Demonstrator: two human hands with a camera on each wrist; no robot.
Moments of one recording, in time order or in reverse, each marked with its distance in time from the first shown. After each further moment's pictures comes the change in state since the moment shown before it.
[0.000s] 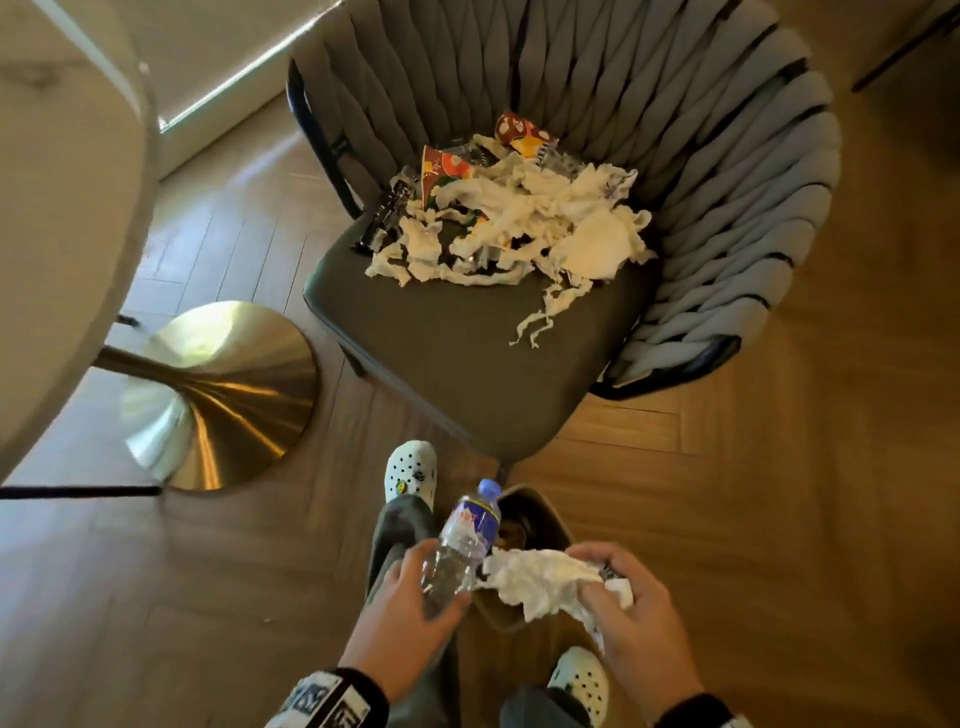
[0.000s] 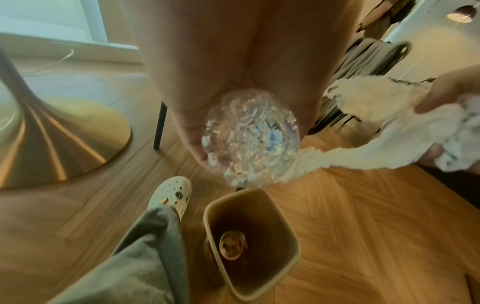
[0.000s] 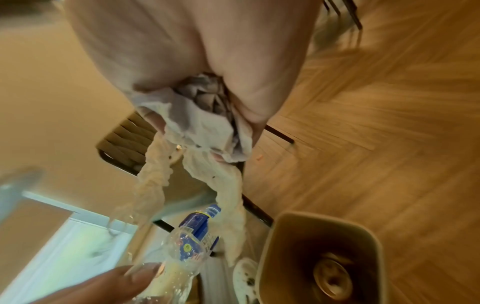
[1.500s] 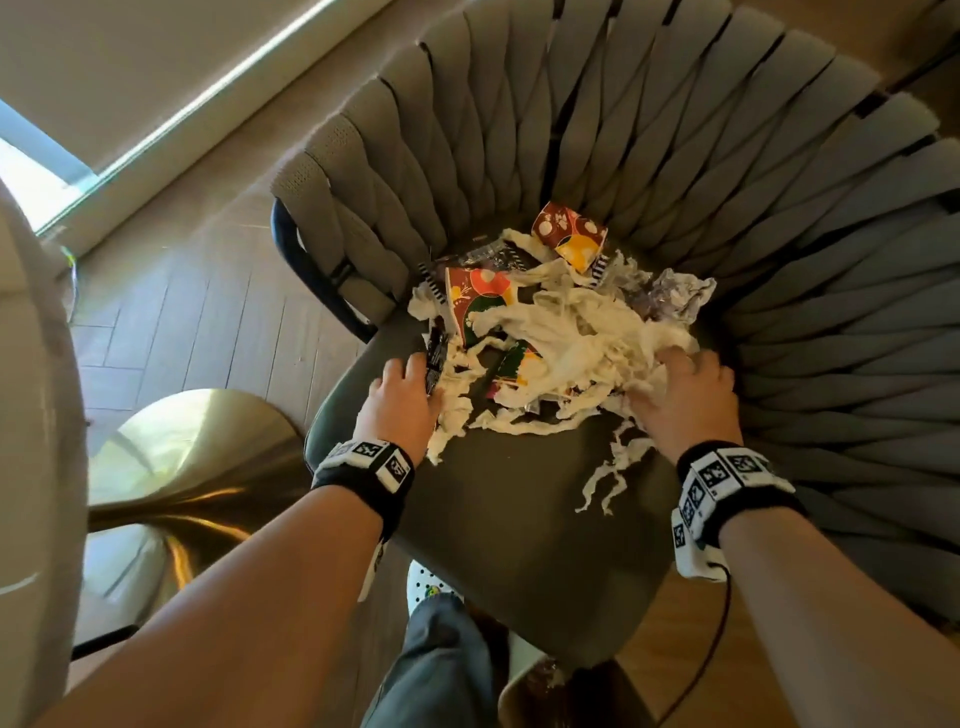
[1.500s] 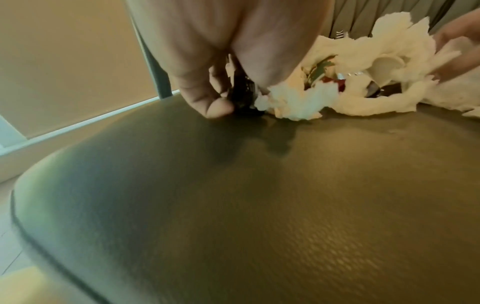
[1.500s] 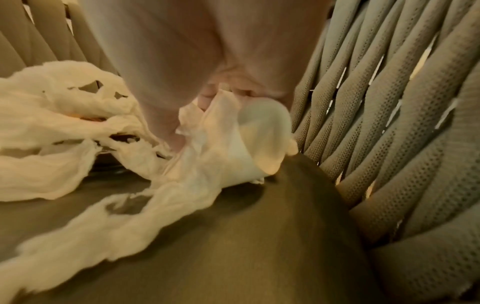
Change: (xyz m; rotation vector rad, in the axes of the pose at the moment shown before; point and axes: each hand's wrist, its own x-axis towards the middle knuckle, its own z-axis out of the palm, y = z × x) left_hand 0.356 0.146 -0.230 0.553 0.323 0.150; right_hand 0.361 -0.206 -0.010 -0.966 0.442 -0.109
